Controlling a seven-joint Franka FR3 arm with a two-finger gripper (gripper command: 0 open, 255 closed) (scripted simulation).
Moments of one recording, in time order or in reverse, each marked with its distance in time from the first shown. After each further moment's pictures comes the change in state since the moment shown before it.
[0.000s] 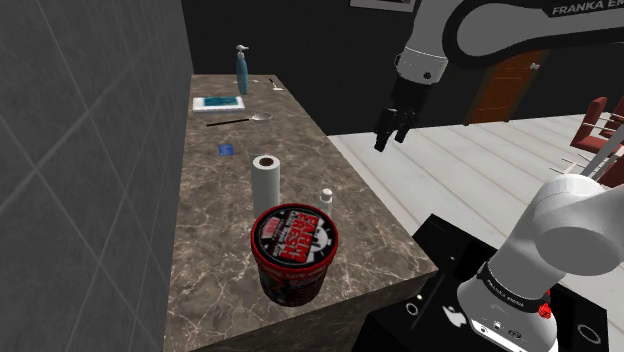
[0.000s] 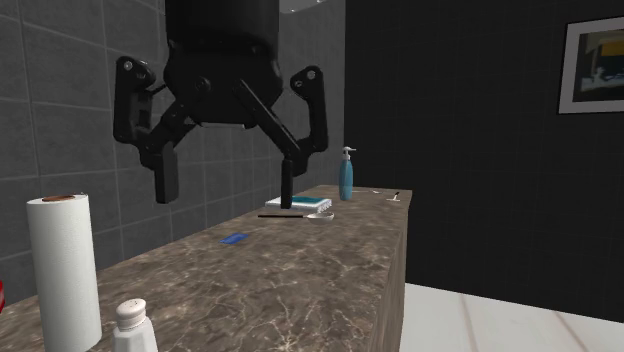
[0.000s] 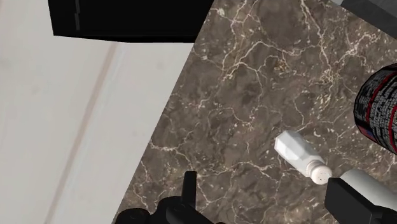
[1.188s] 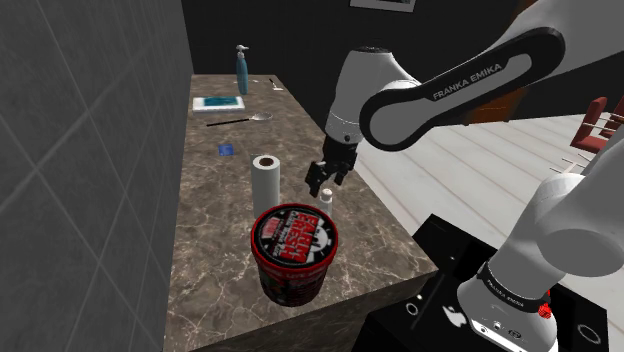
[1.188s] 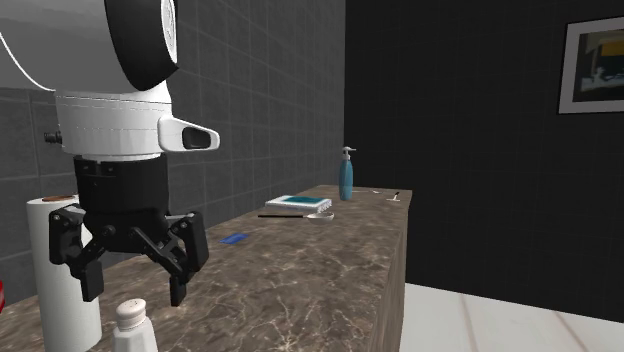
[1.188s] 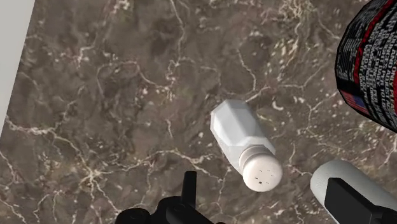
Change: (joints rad) arm 0.051 0.448 0.204 0.036 0.021 0.468 0.221
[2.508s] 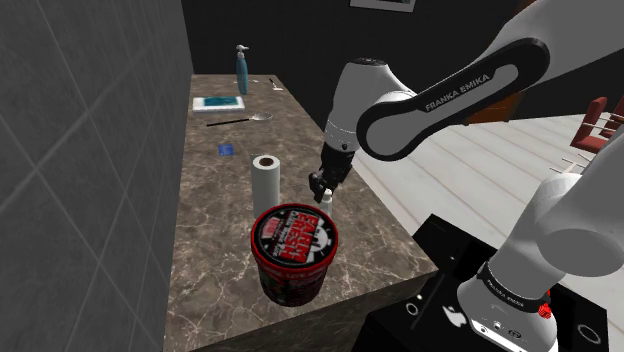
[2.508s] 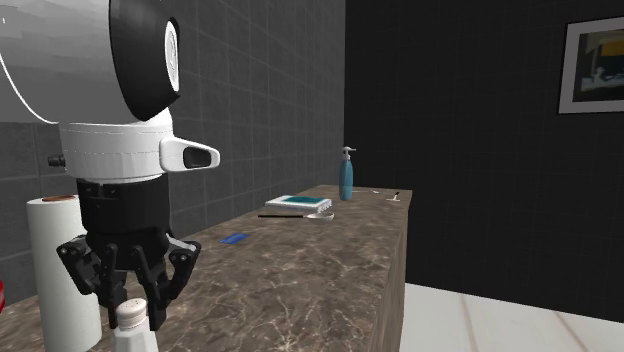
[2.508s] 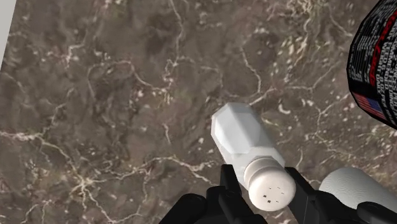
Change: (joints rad) arm -0.003 0.040 0.006 -0.017 -0.010 0.058 0.008
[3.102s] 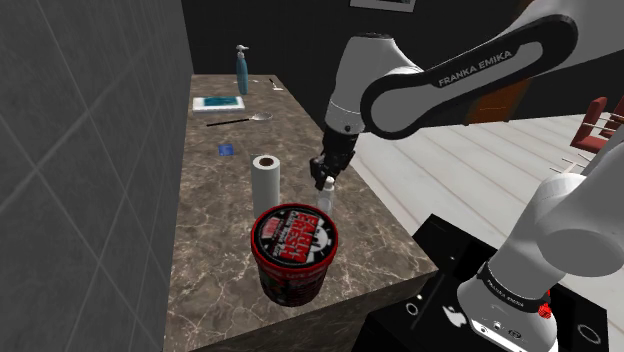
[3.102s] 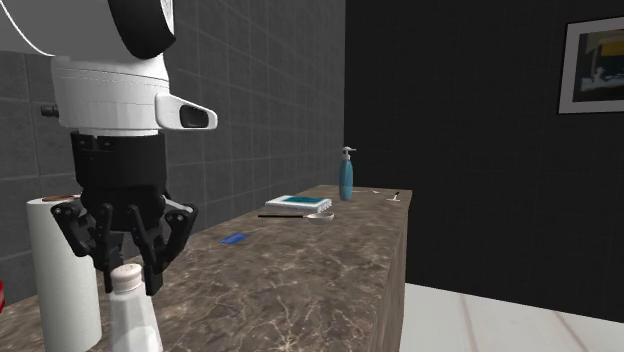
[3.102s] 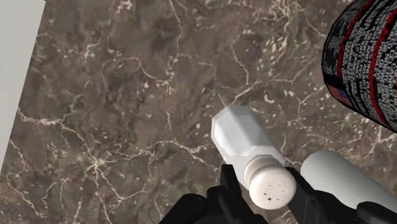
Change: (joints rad) arm 0.004 -0.065 -0.009 0.055 0.012 -0.119 -0.007
